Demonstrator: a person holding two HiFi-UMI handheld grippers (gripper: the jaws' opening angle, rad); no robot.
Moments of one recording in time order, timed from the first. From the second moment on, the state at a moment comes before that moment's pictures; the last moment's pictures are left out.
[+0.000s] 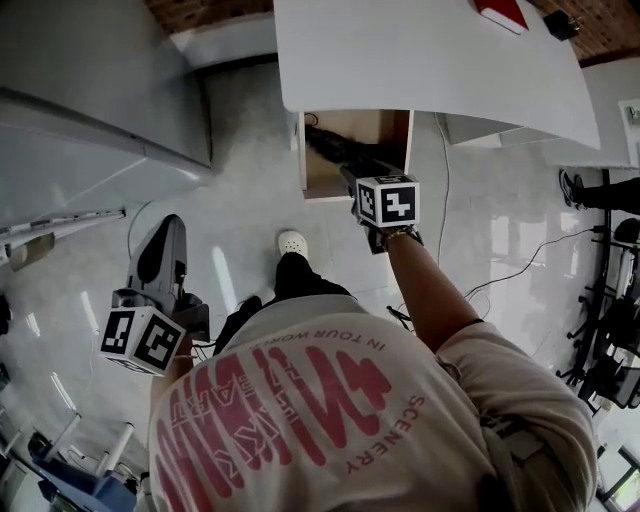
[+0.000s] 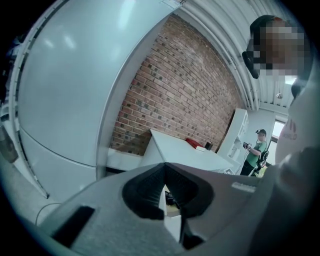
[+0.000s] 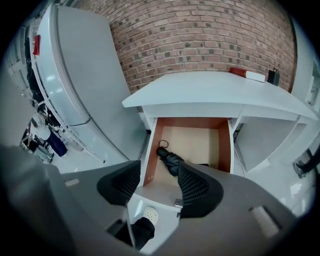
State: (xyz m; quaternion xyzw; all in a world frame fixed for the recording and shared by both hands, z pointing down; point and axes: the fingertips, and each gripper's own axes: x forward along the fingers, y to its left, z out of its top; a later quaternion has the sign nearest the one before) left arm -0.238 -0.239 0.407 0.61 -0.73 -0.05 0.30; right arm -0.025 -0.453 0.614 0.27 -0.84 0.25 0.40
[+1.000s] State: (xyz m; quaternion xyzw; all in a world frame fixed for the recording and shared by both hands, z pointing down) left arm -0.245 -0.237 0.518 0.56 -0.72 -0.03 0.41; right arm -0.050 -0.499 0.764 0.21 -0.80 0.13 0.55
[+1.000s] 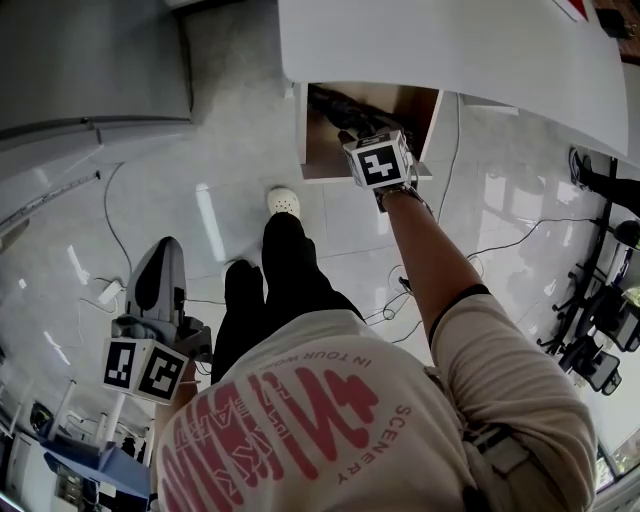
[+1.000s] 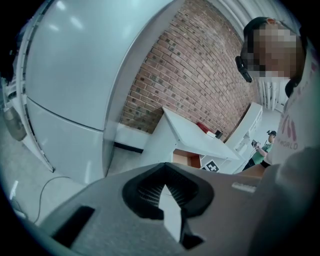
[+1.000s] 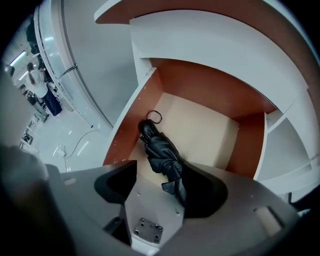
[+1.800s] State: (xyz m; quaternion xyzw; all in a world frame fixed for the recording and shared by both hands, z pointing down) left arm -0.246 -0.212 0.544 0.53 -0.72 -0.02 0.44; right arm -0.074 -0.510 0.808 0.13 -0.78 0.05 0.61
